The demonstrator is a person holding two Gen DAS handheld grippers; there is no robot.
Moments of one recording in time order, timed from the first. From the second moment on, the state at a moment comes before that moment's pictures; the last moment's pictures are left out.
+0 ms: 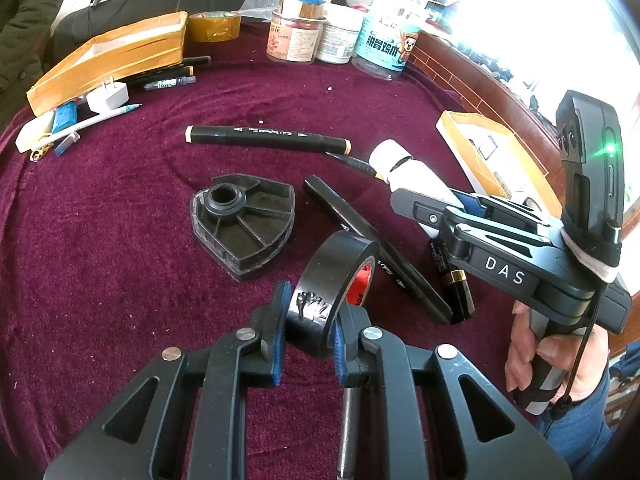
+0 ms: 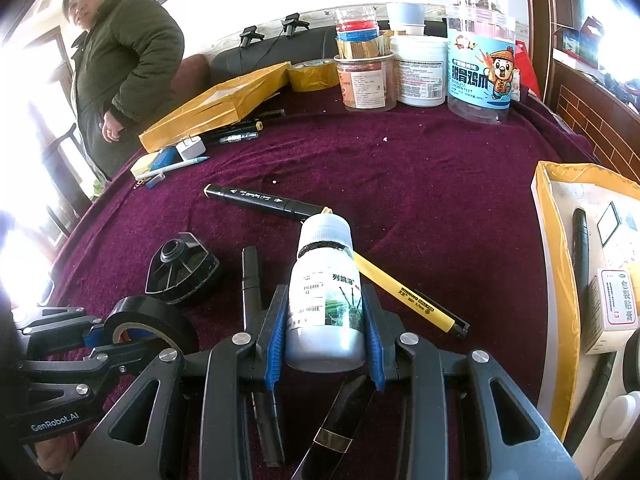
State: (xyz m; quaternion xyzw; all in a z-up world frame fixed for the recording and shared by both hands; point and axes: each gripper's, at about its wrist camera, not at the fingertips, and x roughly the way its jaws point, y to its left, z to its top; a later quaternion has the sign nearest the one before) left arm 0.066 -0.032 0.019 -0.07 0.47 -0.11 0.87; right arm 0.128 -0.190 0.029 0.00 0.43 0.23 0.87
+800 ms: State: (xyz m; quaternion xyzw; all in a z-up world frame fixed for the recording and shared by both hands) left arm 0.066 -0.031 0.027 -0.07 0.45 -0.11 0.88; right arm 0.129 -0.197 0.026 0.01 0.43 0.21 0.88
